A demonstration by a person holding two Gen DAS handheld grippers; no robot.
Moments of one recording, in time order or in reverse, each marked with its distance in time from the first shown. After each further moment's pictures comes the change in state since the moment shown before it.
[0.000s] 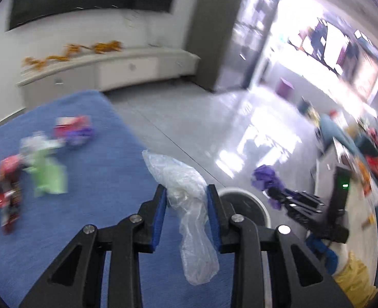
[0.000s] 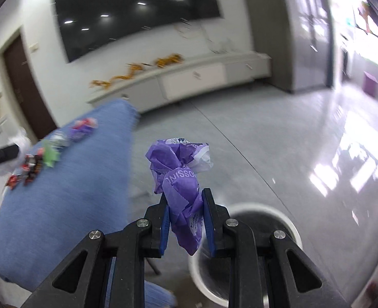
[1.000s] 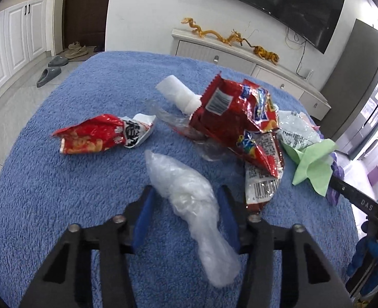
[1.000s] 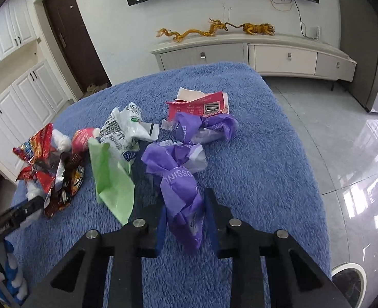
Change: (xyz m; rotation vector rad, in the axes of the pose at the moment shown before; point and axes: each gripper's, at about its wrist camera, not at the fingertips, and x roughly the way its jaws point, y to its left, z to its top) left arm -0.074 0.297 -0.119 -0.592 -0.101 0.503; right arm 0.175 0.266 0.063 -0.294 0.200 0.255
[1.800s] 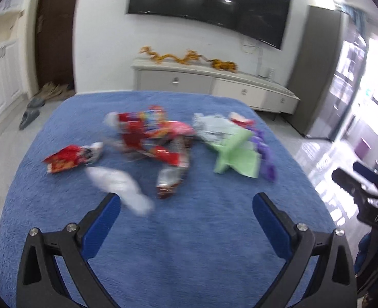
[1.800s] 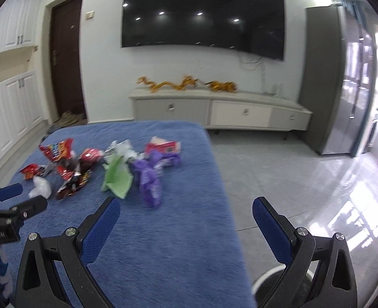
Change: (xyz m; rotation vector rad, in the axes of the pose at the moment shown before) left arm -0.064 -0.069 -0.019 0.164 -0.134 -0.069; right arm -0.135 0.029 -0.047 -0.093 -0.278 -0.218
